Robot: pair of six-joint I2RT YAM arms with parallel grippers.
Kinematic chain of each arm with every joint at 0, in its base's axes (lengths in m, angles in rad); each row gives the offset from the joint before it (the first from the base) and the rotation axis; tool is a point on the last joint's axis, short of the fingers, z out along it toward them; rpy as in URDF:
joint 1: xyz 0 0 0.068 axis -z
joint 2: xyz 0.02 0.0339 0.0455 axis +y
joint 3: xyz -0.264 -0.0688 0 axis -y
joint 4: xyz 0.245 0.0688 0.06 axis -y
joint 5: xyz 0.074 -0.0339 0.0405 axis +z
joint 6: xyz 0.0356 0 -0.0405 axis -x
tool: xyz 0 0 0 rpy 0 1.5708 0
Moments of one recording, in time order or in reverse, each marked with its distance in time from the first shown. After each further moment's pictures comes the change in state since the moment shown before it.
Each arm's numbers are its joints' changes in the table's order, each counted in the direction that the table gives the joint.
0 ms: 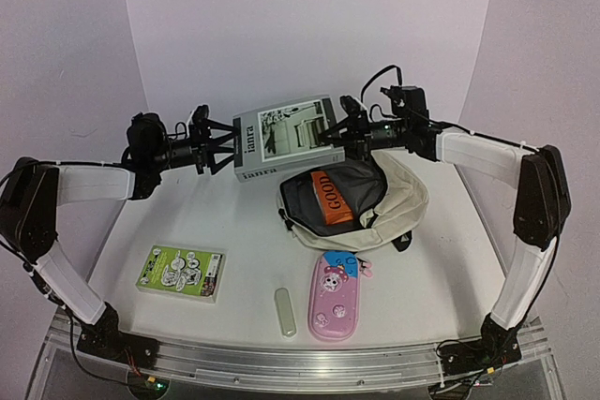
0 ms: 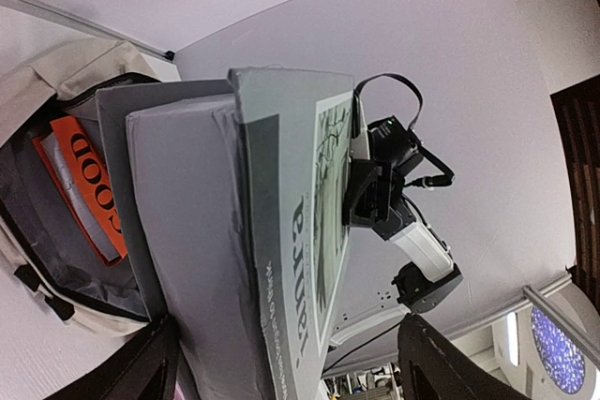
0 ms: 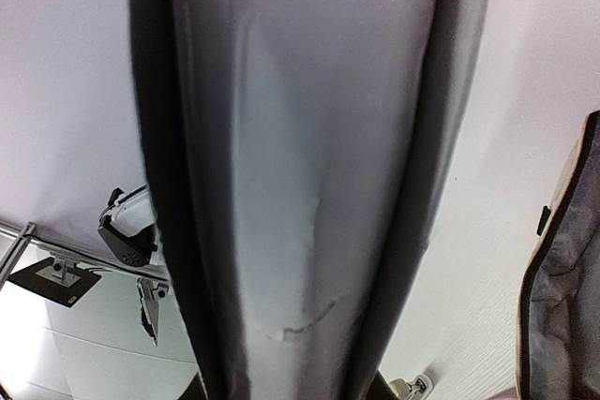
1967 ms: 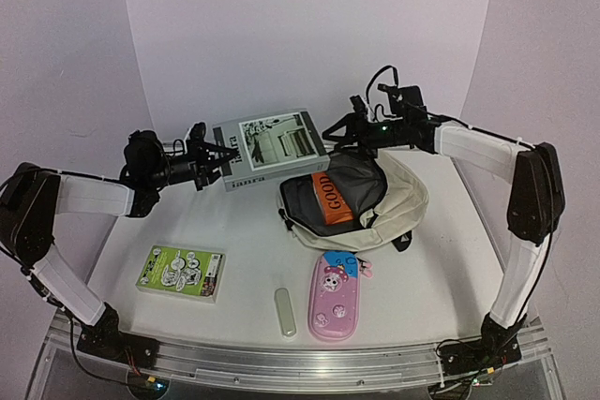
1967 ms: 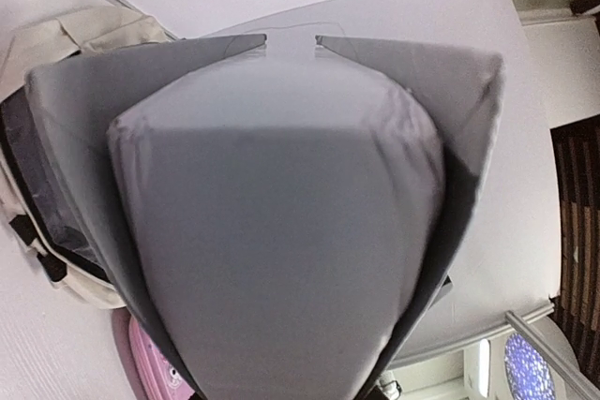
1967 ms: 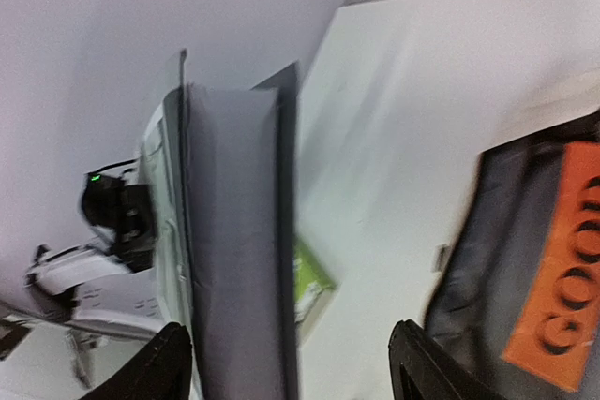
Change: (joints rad) left arm 0.010 -0.035 -0.152 0.134 0.047 0.128; right arm 0.024 0.052 0.088 -0.205 -0.306 0.217
